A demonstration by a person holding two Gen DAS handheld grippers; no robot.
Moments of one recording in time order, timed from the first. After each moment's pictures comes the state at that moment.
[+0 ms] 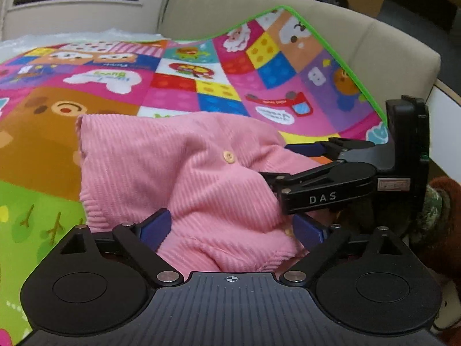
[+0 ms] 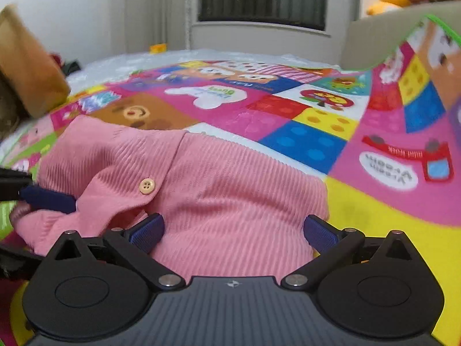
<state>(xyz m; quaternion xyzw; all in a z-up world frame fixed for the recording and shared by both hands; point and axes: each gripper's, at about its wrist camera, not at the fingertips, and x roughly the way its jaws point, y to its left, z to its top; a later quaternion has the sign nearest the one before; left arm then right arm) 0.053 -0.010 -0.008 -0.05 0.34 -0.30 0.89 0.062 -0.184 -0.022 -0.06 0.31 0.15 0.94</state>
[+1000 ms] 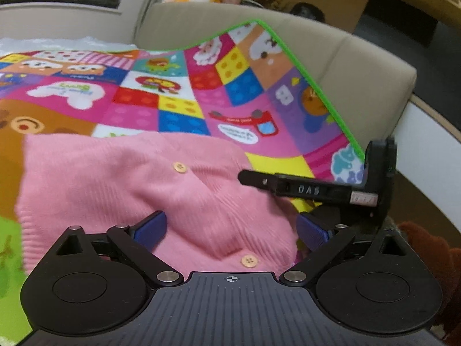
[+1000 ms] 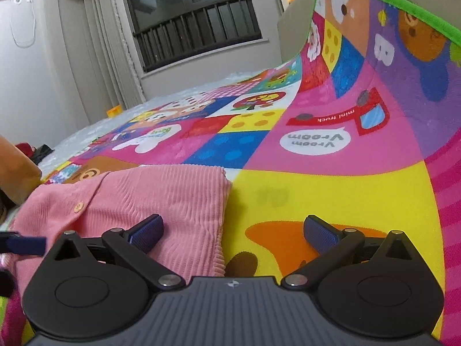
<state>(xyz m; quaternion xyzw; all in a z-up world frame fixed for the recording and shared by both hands) 0.057 -0.045 0.004 -0.07 0.31 -0.36 0.87 0.058 -0.280 -0.043 0.12 0.27 0.10 0.95</state>
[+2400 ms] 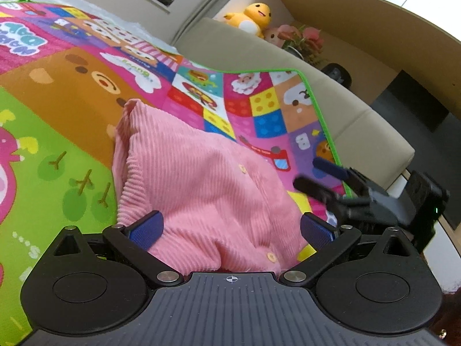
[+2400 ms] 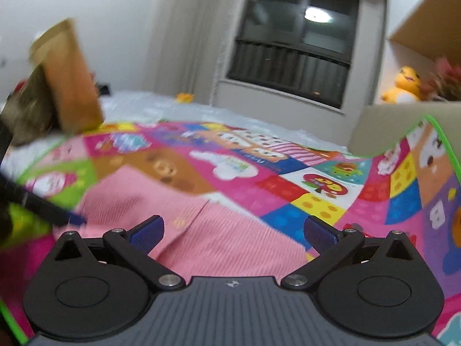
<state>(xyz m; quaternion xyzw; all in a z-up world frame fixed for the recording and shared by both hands) 0.039 0.061 -0.019 -0.26 0.30 -0.32 0.86 0.009 -0.184 0.033 -0.13 0.17 0.20 0.96</state>
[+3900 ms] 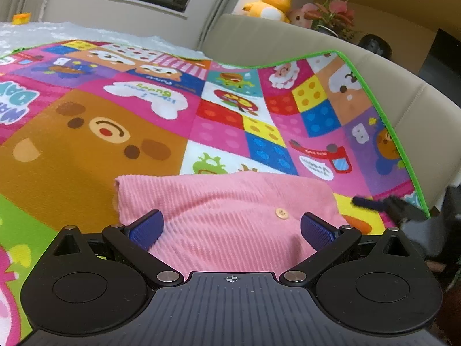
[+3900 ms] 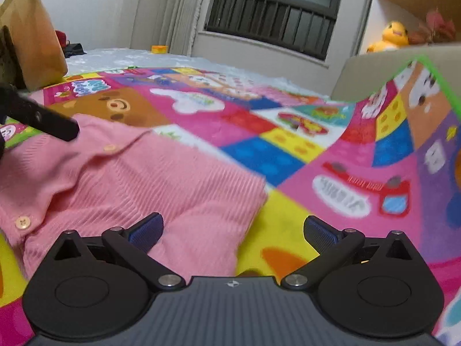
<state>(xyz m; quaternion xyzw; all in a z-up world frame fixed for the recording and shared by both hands) 0.107 0.025 -0.003 -0.14 0.31 -0.23 0.91 0.057 -0.224 -0.023 -0.14 0.27 0.14 0.94</state>
